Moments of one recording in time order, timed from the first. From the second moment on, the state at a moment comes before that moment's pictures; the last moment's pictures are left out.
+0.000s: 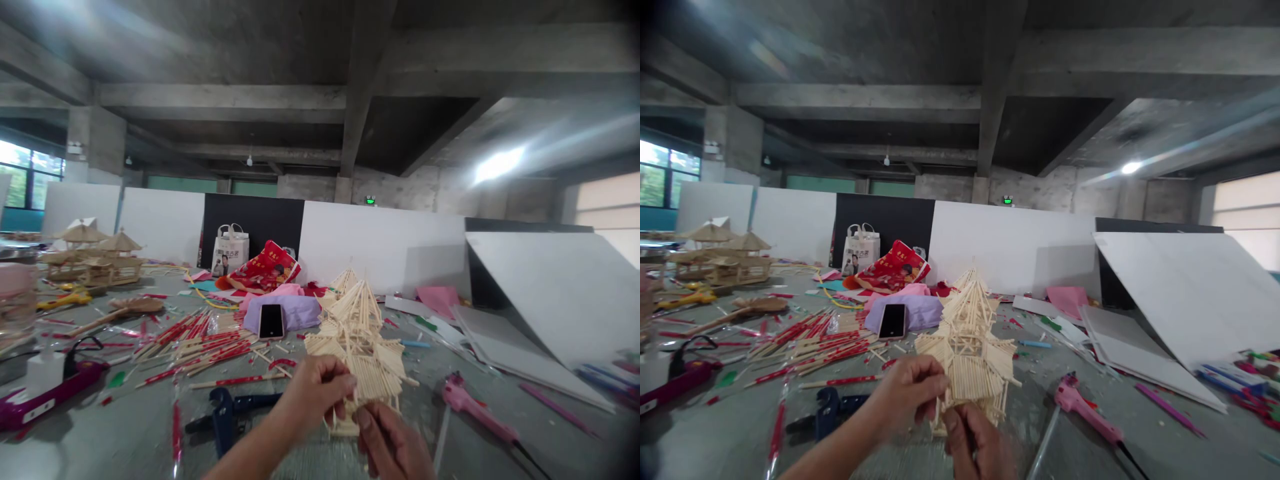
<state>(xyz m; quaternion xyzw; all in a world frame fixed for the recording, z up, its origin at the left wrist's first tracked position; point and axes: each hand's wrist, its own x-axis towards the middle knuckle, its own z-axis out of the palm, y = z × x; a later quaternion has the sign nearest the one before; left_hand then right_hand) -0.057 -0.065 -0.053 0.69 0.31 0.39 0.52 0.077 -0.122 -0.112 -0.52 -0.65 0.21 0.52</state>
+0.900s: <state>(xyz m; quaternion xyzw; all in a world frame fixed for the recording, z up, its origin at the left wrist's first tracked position) -0.052 -0.022 -0.007 0.78 0.44 0.40 0.20 0.093 -0.091 -0.047 -0.61 -0.65 -0.10 0.44</state>
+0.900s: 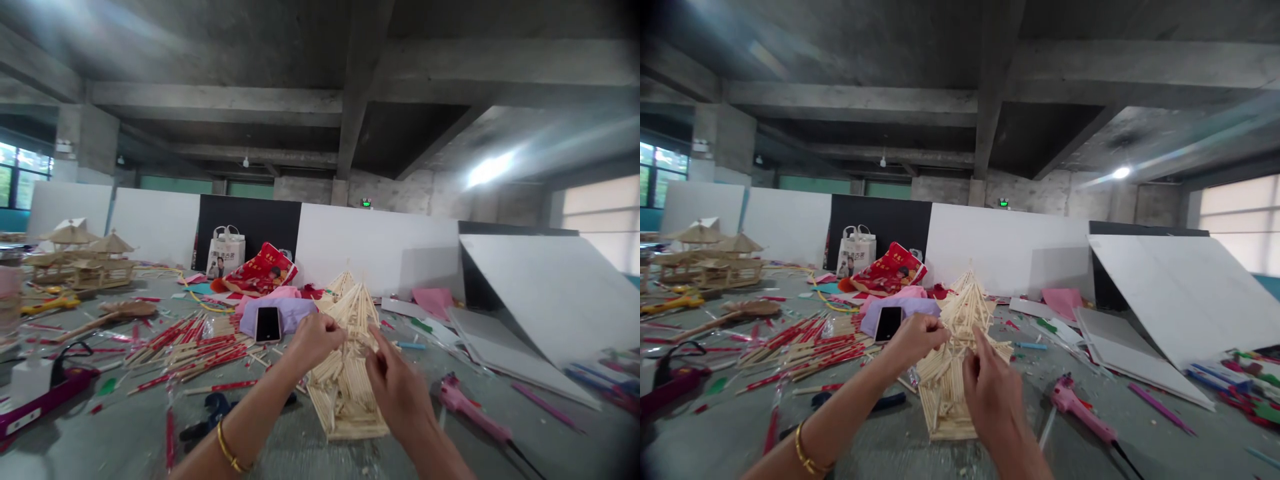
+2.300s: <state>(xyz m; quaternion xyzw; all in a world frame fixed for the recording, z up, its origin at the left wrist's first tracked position) -0.032 -0.017 -0.002 0.81 0.48 0.32 0.07 0.072 -0.066 -0.061 -0.50 -0.52 0.42 0.55</state>
